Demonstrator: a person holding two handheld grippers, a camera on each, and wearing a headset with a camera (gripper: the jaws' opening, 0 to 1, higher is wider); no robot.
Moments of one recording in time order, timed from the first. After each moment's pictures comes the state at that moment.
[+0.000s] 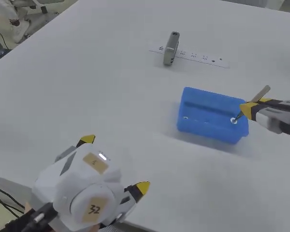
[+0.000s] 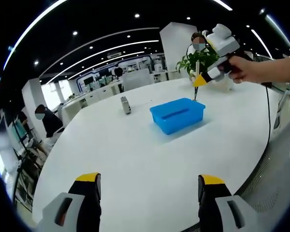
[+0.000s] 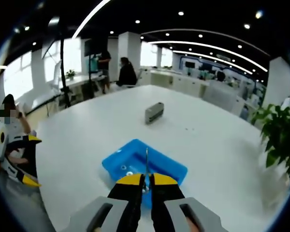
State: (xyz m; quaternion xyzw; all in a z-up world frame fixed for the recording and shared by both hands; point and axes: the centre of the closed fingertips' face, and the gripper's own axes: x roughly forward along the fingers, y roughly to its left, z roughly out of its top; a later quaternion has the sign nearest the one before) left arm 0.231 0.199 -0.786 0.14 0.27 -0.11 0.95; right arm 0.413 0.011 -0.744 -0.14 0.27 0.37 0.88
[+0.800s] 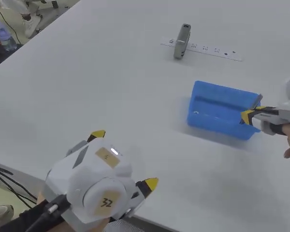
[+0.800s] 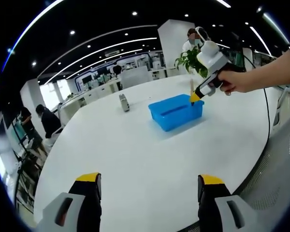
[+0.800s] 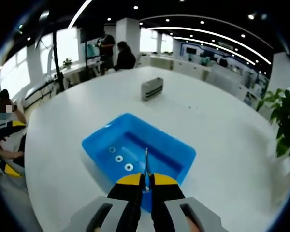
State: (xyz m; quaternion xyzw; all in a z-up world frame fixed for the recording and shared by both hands) left arm 0.229 0.198 -0.791 0.15 0.28 -0.11 0.94; right arm 0.431 0.006 -0.814 -0.16 0.33 0.36 0.86
